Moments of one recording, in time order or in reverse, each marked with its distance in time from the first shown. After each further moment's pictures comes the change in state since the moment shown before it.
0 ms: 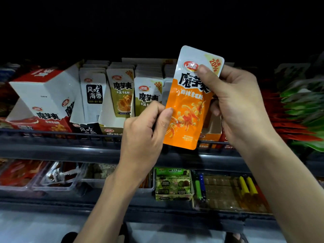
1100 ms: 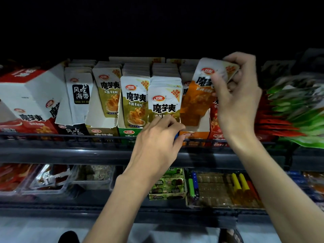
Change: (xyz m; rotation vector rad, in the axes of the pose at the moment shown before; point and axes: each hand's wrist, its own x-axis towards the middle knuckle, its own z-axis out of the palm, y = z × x) left_hand -0.007 -0.010 0.047 0.543 -0.314 0.064; right_hand 0.026 0.045 -0.054 -0.548 0.225 -0.547
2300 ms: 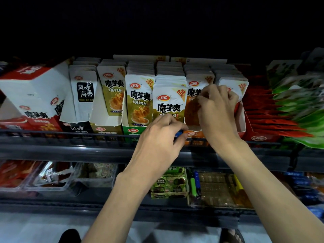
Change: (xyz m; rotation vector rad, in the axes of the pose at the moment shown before) left_hand 0.000 0.000 -0.009 -0.191 -0.085 -0.126; right_hand -0.019 0.033 0.030 -0.893 -0.371 -0.167
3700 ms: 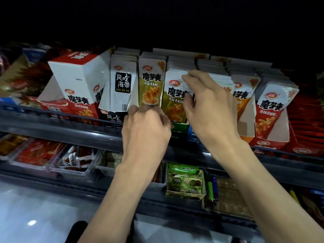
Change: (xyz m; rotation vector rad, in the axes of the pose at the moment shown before) left_hand -0.019 -0.048 -0.057 0.257 0.293 -0.405; right_hand 0.014 -0.111 -0.025 0.297 0.119 -0.148
